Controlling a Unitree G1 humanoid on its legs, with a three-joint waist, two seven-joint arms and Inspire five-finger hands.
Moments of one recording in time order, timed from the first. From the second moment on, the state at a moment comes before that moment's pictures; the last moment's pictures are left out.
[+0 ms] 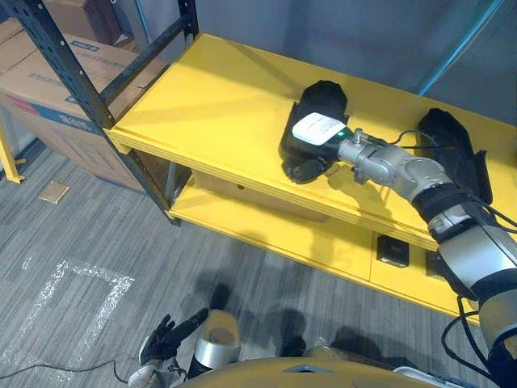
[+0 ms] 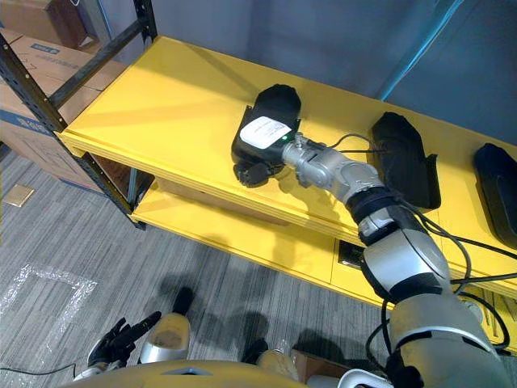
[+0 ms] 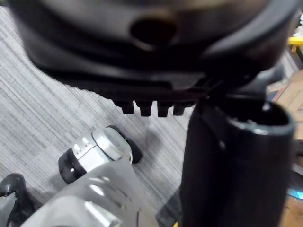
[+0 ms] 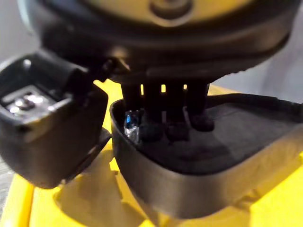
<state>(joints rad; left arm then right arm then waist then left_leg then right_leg) 0.29 0.13 0.19 0.77 -0.38 -0.04 -0.03 -1.01 -0.65 0.65 0.85 -0.81 -0.55 -0.03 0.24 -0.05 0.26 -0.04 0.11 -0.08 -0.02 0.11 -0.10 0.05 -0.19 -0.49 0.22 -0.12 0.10</state>
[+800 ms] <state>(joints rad) 0.32 0.12 0.19 0.76 -0.37 -0.04 -0.03 -1.00 -0.67 0.61 0.84 -0.81 -0.63 0.02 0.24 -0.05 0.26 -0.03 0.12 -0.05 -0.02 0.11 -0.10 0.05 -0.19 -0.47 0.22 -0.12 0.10</state>
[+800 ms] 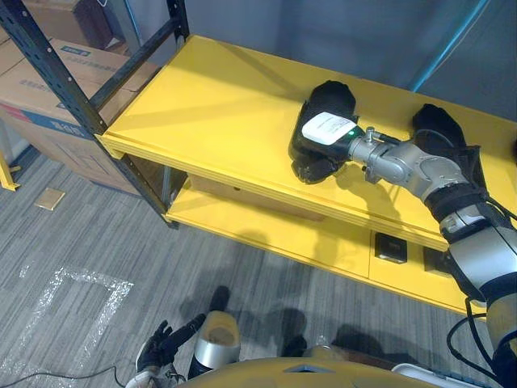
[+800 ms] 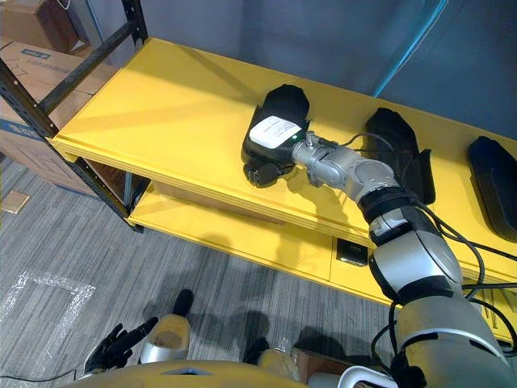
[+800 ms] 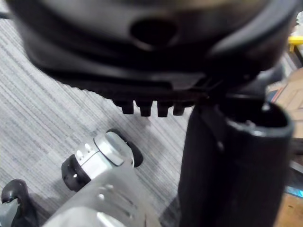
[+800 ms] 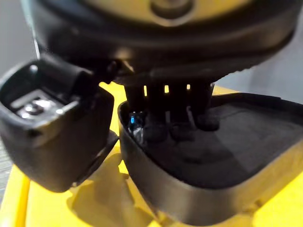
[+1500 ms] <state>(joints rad) 0.32 0.12 0.20 0.78 -0.34 -0.04 -0.03 -1.00 -0.67 0.62 0.80 -0.82 -0.60 -0.08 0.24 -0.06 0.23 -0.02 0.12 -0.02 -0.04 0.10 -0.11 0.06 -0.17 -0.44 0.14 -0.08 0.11</state>
